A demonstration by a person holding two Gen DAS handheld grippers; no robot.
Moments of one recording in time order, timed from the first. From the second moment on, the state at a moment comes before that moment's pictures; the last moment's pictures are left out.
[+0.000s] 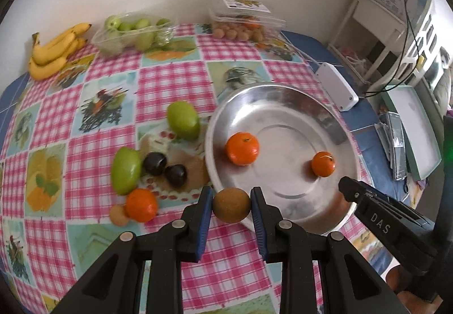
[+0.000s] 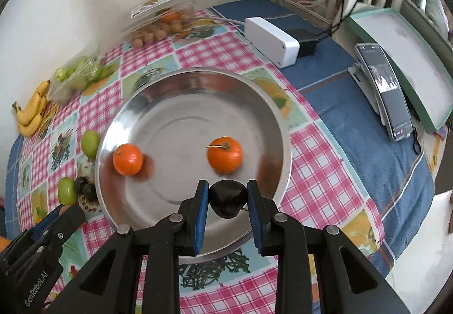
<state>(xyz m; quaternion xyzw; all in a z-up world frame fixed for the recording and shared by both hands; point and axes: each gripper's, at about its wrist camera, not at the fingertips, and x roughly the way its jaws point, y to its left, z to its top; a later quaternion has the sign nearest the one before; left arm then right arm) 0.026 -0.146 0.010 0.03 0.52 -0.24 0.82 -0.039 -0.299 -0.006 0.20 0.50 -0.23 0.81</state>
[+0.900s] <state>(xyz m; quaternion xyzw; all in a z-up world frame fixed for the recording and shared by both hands) 0.039 -0.184 -0.021 0.05 0.53 -0.28 0.80 -0.017 -0.299 -0.044 0.20 0.54 -0.22 0.79</state>
